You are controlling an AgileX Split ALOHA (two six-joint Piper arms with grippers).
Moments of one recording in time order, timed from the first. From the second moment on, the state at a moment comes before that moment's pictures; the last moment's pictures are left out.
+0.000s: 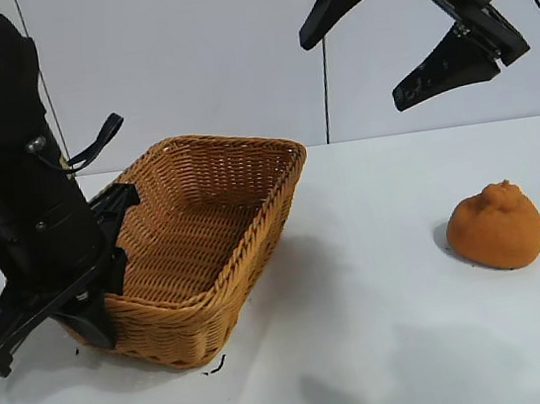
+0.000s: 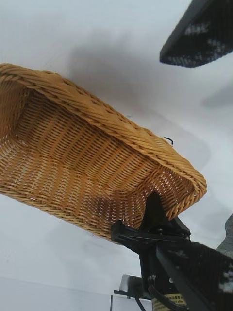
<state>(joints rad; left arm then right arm) -0.54 1.88 -1.07 0.00 0.63 -1.72 0.18 1.62 -1.16 0.85 0.79 -0.35</state>
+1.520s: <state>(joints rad) -0.26 2.04 -1.57 -0.26 1.03 -0.24 0.18 1.62 -1.16 0.84 0.80 -0.35</state>
